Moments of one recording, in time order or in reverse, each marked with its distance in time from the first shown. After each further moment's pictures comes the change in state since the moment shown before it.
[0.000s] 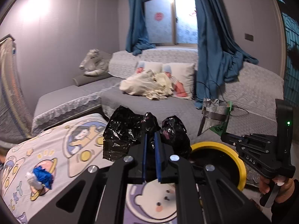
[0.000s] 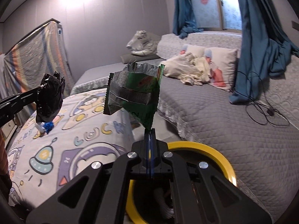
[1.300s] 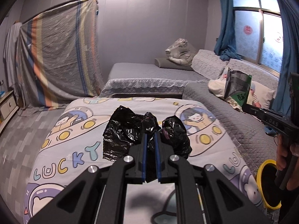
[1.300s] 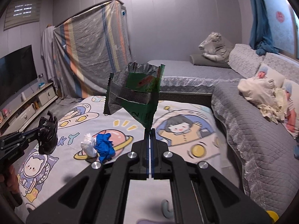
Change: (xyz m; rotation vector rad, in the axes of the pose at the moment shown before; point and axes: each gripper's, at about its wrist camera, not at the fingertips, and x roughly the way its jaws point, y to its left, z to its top) left arm -0.097 0.255 -0.070 -0.379 0.042 0.481; right arm 0.116 0.251 0.105 -0.272 0.031 0.423
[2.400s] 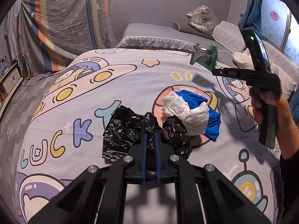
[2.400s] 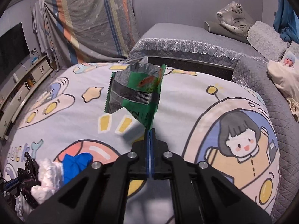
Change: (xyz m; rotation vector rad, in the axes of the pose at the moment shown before) left arm 0.115 0.091 -0.053 -0.102 0.300 0.080; right arm 0.272 0.062 0.010 -0.041 0.289 0.039
